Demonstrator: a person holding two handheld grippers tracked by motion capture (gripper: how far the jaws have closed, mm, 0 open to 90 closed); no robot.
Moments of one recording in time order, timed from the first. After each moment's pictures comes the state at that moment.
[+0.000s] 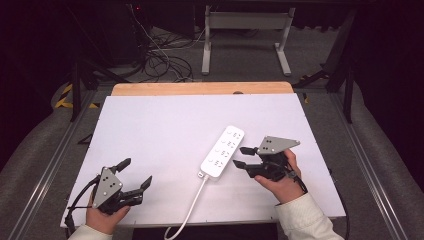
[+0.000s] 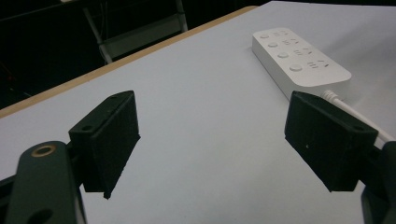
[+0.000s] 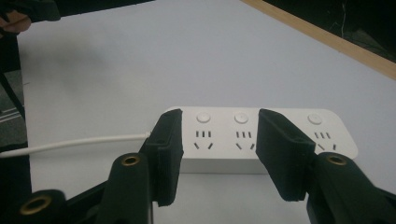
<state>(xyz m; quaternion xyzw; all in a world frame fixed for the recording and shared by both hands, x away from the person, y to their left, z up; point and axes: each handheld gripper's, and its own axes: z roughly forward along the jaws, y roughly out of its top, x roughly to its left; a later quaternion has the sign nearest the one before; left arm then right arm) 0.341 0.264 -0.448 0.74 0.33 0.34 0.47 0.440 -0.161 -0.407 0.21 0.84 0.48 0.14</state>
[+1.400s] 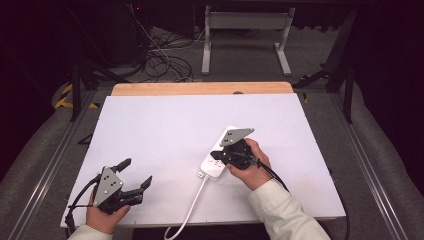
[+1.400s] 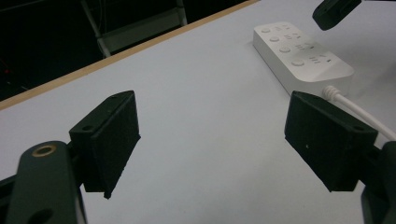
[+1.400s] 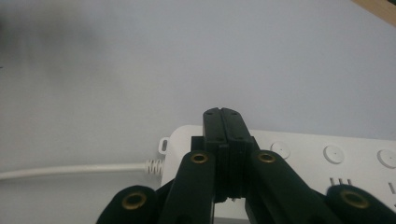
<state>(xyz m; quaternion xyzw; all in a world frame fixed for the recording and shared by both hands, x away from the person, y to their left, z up) 0.343 0.264 -0.449 0.75 0.34 0.33 0.46 0.474 -0.084 -0.421 0.19 0.89 0.40 0.11</state>
